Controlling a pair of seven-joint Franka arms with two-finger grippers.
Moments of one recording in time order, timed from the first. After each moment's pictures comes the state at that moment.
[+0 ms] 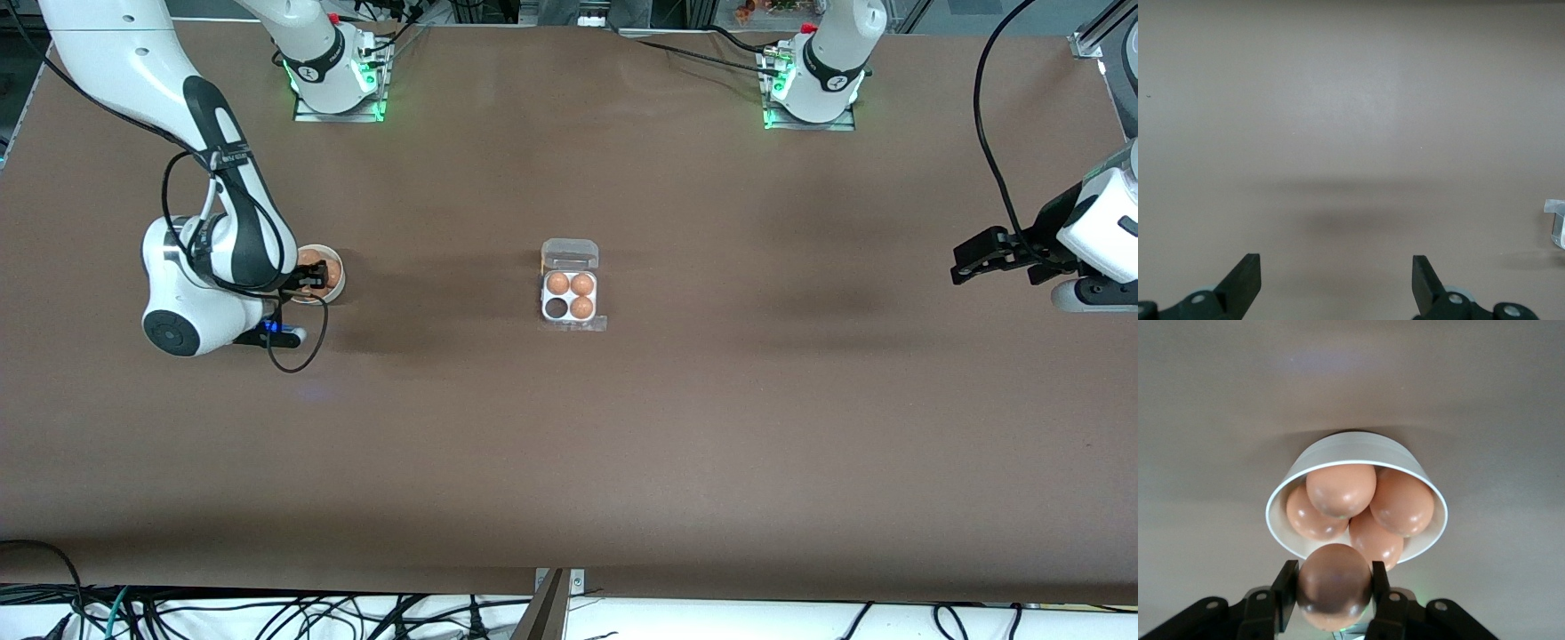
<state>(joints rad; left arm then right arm) -0.05 0.15 0.03 -1.49 -0.01 1.62 -0.05 0.12 0.53 -0.06 -1.81 0.10 1.69 0.08</state>
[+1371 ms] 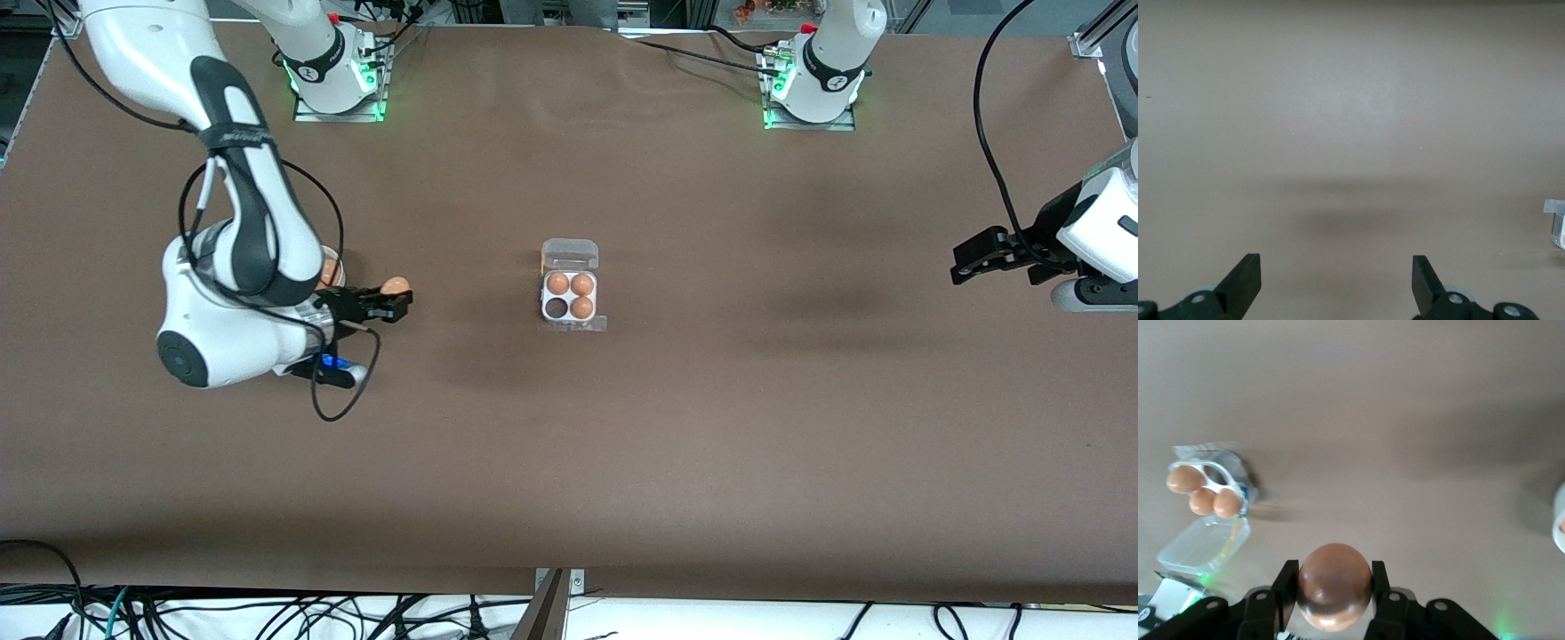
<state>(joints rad) -0.05 0.15 0.03 -1.48 -0.01 1.62 -0.05 0.28 0.62 -0.04 -1.42 0.47 1.60 0.26</state>
